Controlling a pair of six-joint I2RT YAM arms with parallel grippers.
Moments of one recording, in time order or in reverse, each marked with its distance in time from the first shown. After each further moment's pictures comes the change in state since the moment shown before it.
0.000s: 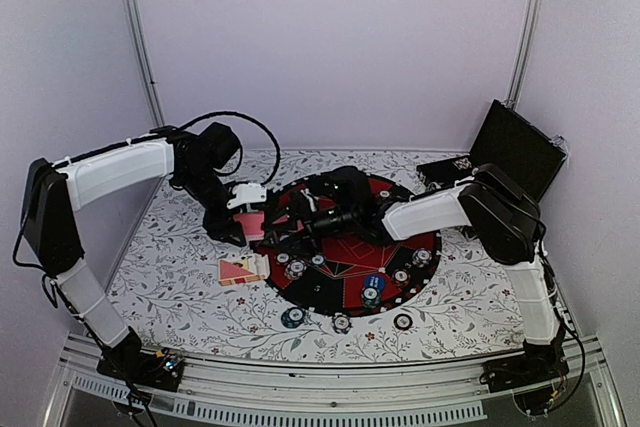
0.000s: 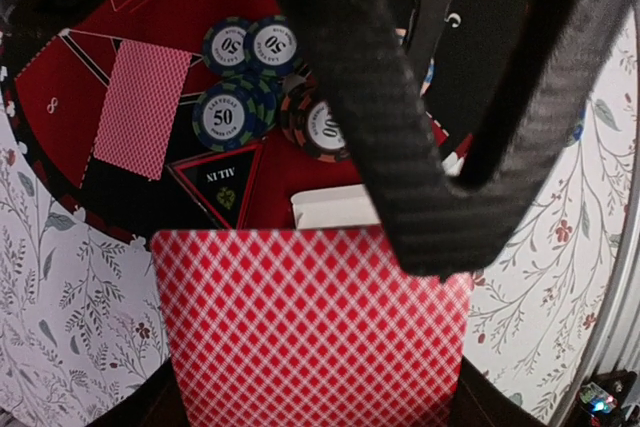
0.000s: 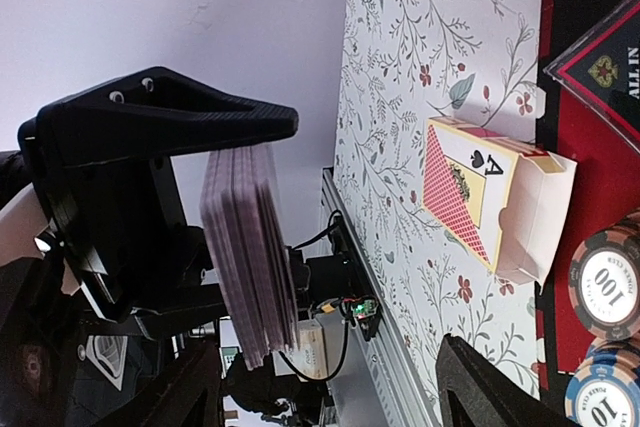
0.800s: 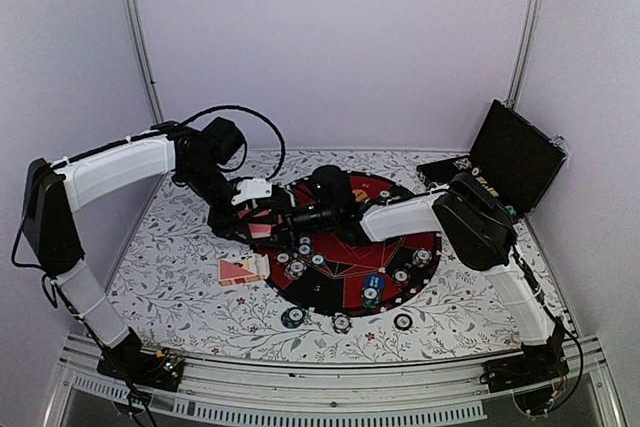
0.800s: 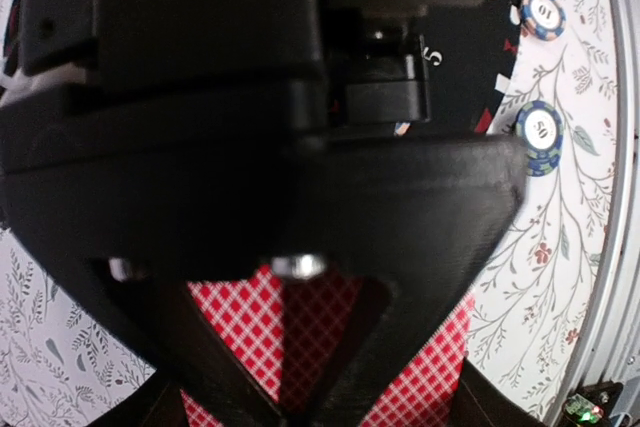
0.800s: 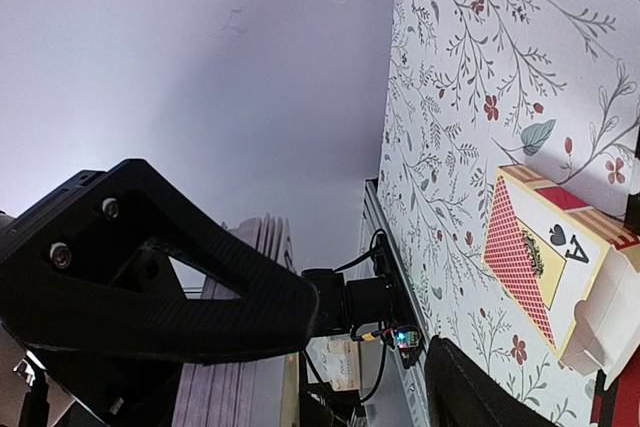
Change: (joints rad) left arm -0.029 0.000 0.047 -0.013 0.037 -0.031; right arm 0.033 0.183 0.246 0.101 -0.017 0.157
